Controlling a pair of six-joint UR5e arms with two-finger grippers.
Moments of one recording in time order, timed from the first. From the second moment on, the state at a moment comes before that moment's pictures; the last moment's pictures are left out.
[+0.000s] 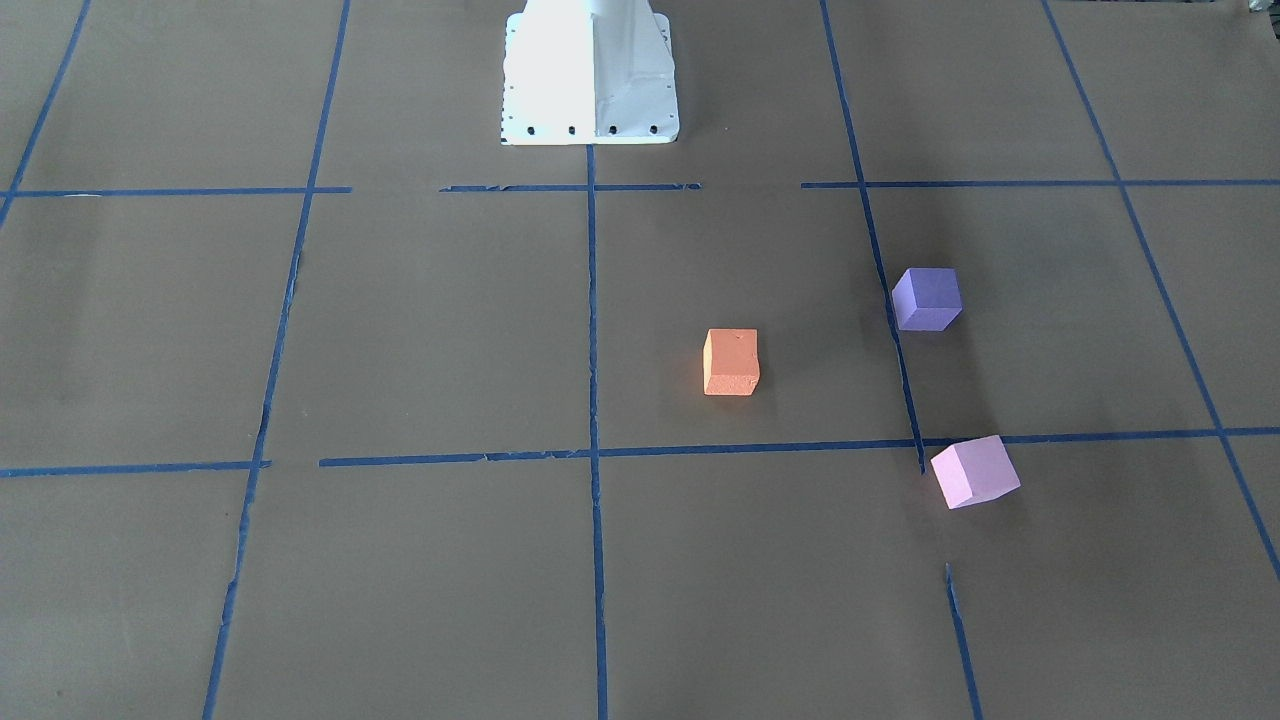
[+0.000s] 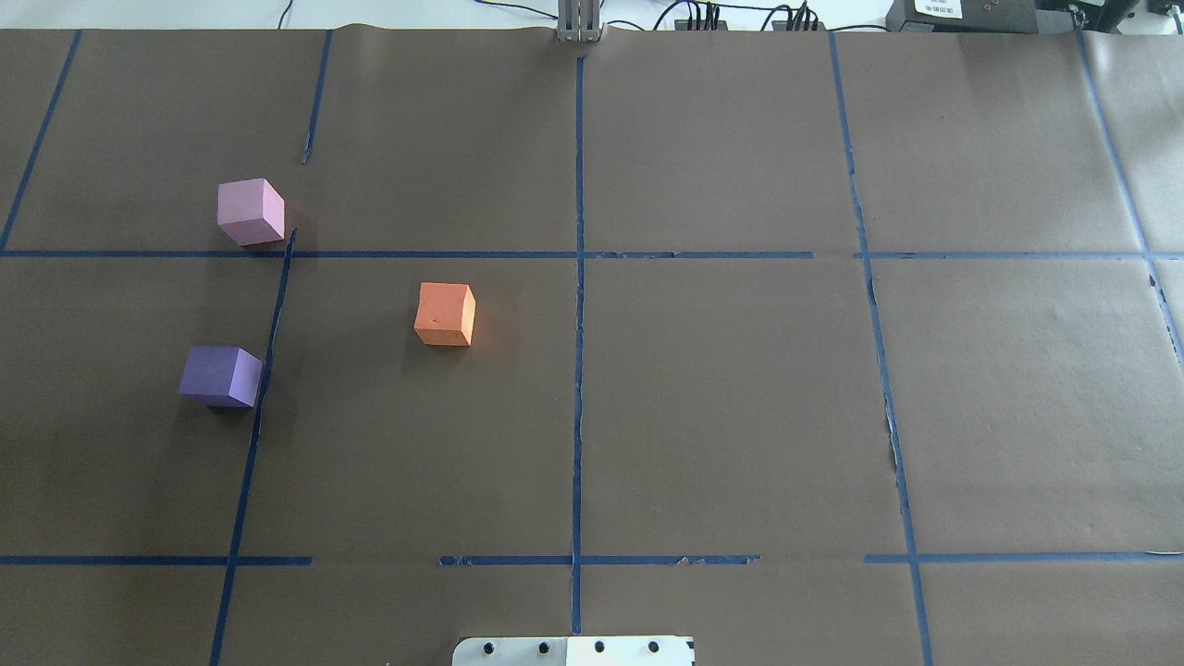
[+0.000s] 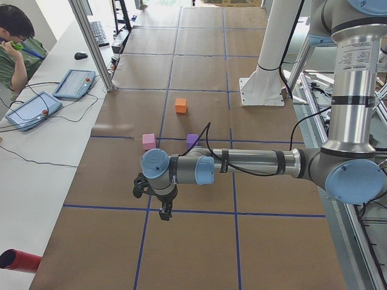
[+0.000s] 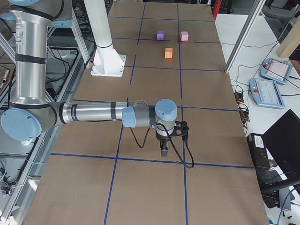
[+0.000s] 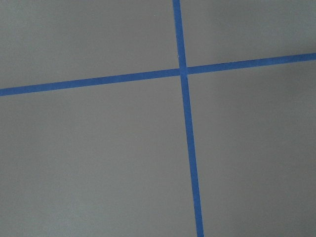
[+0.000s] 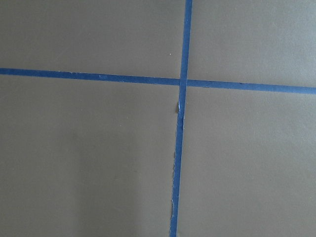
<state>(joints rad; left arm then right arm) -1.54 -1.56 -1.58 -1.54 -2.36 0.12 1.53 -1.68 1.76 -1.56 2.34 0.04</state>
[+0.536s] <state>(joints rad) -1.54 -1.59 -1.59 -1.54 -2.36 0.10 1.53 -1.68 1.76 -1.56 2.34 0.04</state>
